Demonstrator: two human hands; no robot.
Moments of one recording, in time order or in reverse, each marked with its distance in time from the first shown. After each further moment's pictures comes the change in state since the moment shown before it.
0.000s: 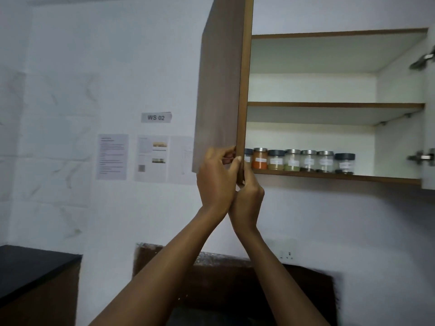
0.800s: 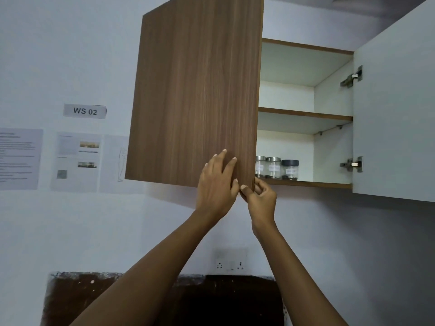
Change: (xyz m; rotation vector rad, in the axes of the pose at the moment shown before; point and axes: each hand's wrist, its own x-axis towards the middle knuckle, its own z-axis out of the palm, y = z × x) left_hand 0.012 -0.061 0.167 0.371 -0.380 0.372; right_hand 0.076 0.142 -0.078 0.236 0.023 0.558
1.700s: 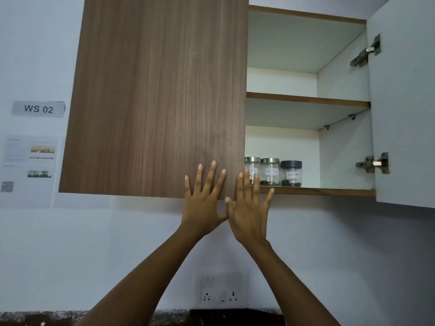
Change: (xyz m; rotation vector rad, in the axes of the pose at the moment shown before) left_hand 0.059 -0.064 0.199 0.338 -0.051 0.087; right_hand 0.156 0.157 -0.031 -1.328 -0.048 -0.569
